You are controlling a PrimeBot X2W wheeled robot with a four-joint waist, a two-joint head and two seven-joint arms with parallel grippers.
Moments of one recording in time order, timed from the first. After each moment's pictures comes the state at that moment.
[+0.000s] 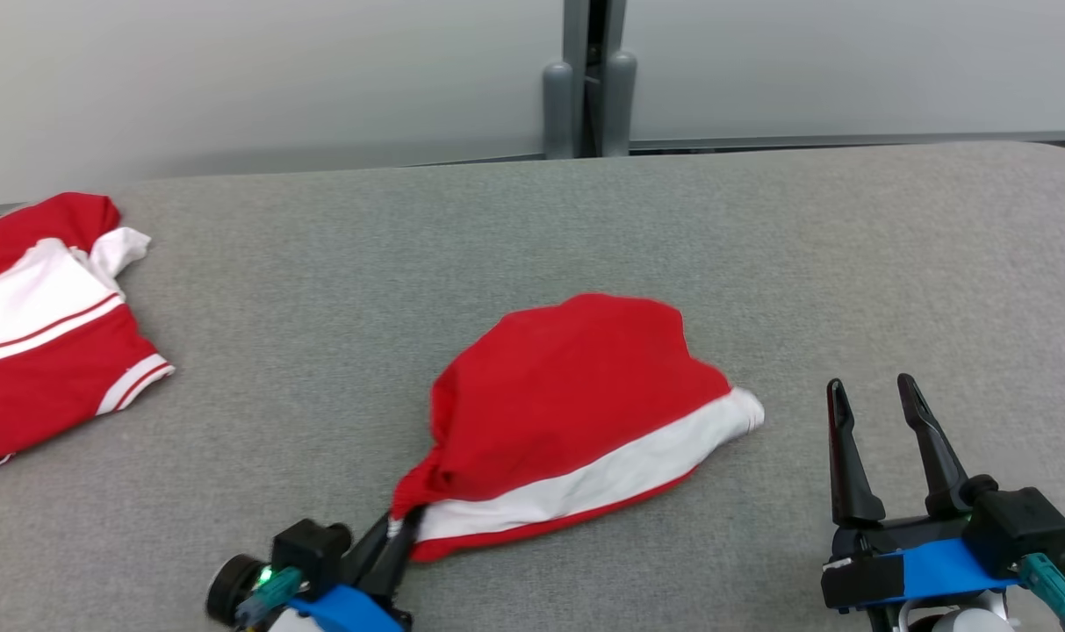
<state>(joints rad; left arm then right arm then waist) -0.28 0.21 -0.59 0.53 -0.43 -0.09 -0.26 -0.06 -0.05 -0.02 0.10 0.08 0.13 -0.26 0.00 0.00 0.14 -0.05</state>
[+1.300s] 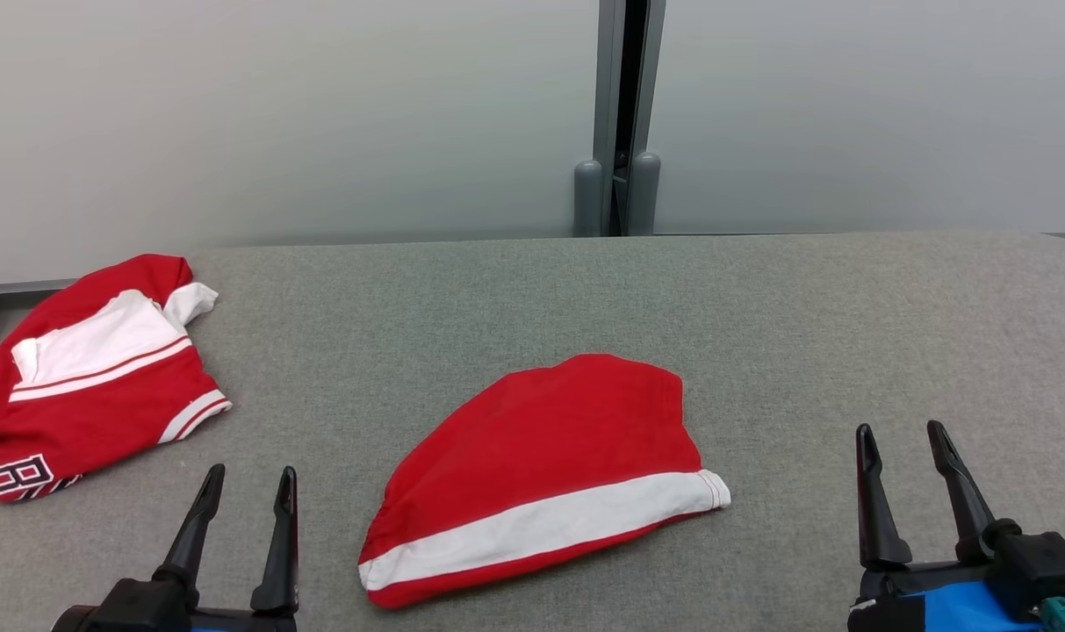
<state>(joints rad) 0.02 0.18 -0.13 0.09 -0.24 -0.01 -0.26 0.03 -0.05 -0.07 0.08 0.04 0.13 -0.26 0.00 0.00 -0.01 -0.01</state>
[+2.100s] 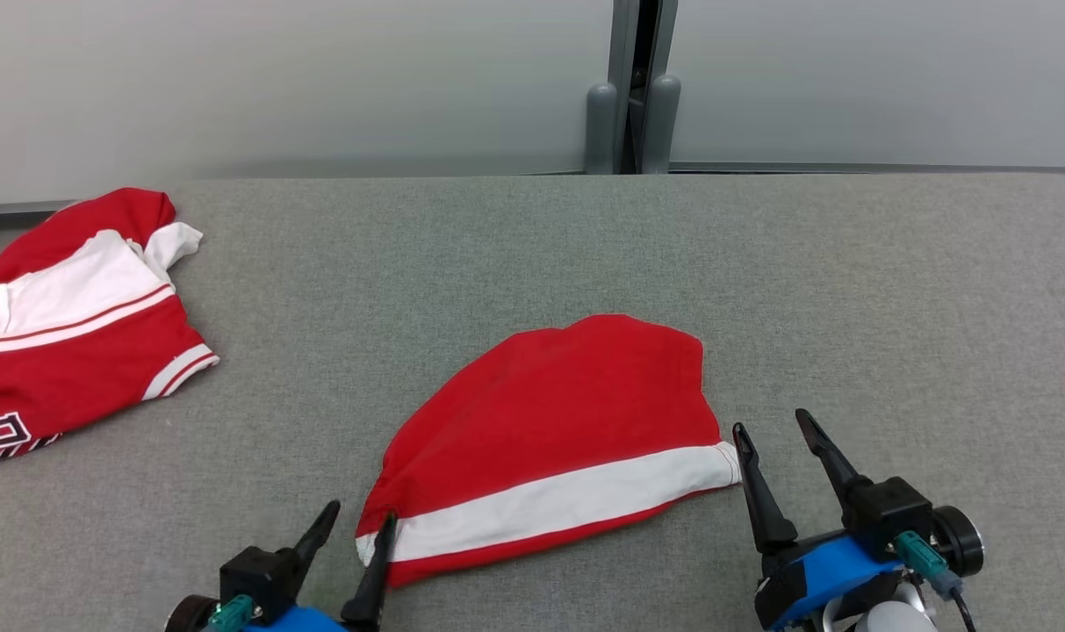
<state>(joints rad) -0.16 0.15 -0.30 0.50 -0.29 -0.12 -0.25 -0.14 -0.05 0.09 0.35 -0.01 0.13 -0.26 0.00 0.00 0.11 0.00</state>
